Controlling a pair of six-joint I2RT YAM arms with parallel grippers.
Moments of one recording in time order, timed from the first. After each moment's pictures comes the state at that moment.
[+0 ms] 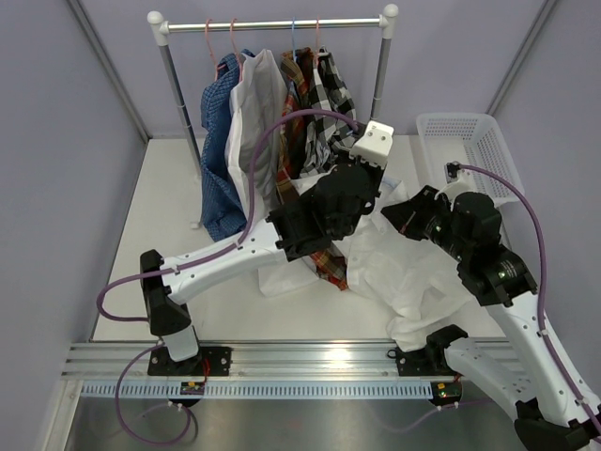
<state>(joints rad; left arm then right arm) -1.18 1.74 1.84 -0.10 -0.76 0.02 0.41 0.79 1.05 -0.54 -0.12 0.72</state>
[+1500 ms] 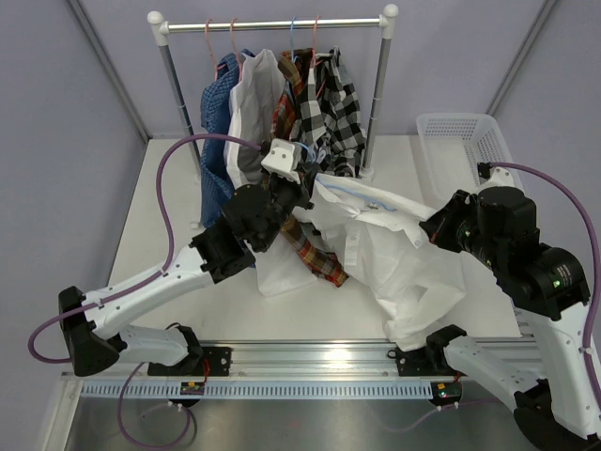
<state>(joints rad) -1.00 1.24 1.21 0.15 -0.49 -0.08 0.42 0.86 1.48 -1.14 0.14 0.63</state>
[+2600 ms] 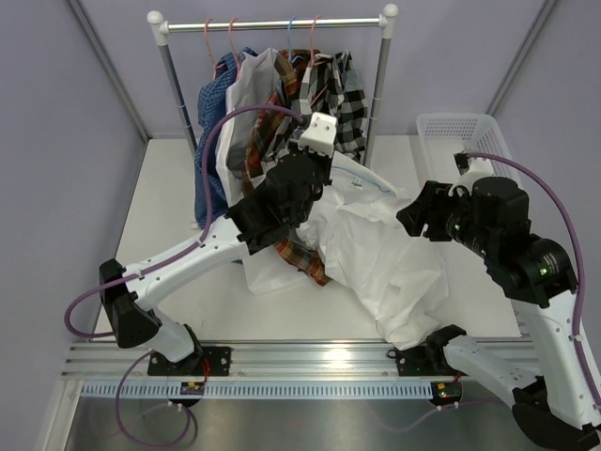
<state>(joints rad) -1.00 1.51 1.53 -0.01 -0.67 0.03 0.42 0.89 1.45 -1.03 -0.01 0.44</state>
